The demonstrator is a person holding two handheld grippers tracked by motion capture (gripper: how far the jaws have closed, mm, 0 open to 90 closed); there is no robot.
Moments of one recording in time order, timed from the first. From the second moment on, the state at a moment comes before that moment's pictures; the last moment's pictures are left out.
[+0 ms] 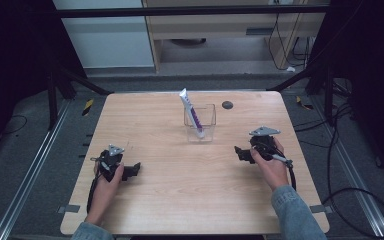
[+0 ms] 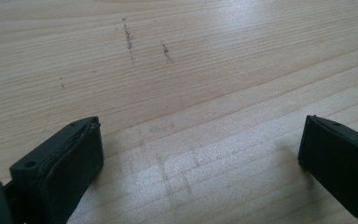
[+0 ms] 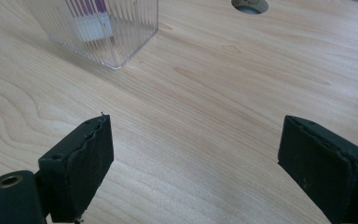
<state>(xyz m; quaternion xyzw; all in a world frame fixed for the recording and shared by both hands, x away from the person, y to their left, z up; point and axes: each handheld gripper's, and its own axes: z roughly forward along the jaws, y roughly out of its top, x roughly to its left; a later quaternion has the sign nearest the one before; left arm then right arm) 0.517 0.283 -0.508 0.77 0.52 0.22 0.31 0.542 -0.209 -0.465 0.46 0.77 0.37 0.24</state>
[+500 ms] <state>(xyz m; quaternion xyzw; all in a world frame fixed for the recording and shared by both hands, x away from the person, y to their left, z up) 0.517 0.283 -0.508 0.77 0.52 0.22 0.31 0.536 -0.216 -0.487 0.48 0.77 0.35 0.23</state>
